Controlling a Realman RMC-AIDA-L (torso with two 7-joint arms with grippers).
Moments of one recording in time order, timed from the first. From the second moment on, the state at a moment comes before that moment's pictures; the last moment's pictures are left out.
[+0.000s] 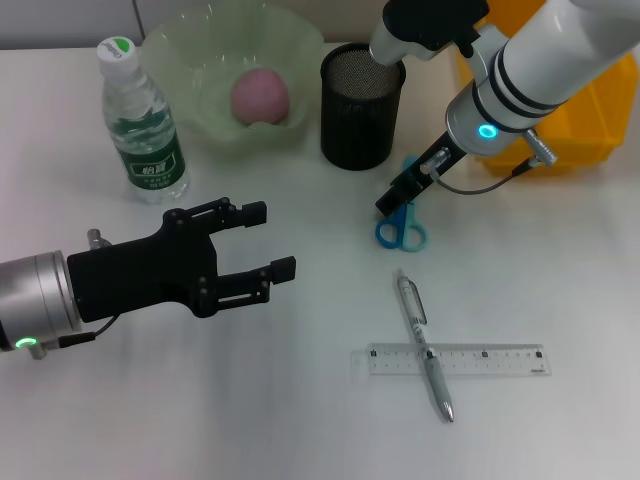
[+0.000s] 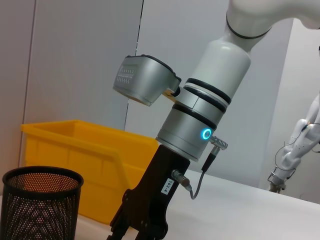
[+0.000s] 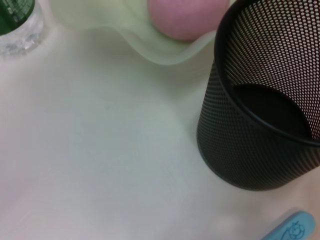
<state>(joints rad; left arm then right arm) -0.44 -2.07 0.84 0.46 1.75 1.59 -1.05 1.13 2.09 -1.30 -0.41 -2.62 -0.98 2.56</state>
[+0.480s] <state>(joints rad) -0.44 -2.07 0.84 0.46 1.75 1.59 -1.05 1.12 2.09 -1.30 -0.42 -2.62 -0.98 2.56</state>
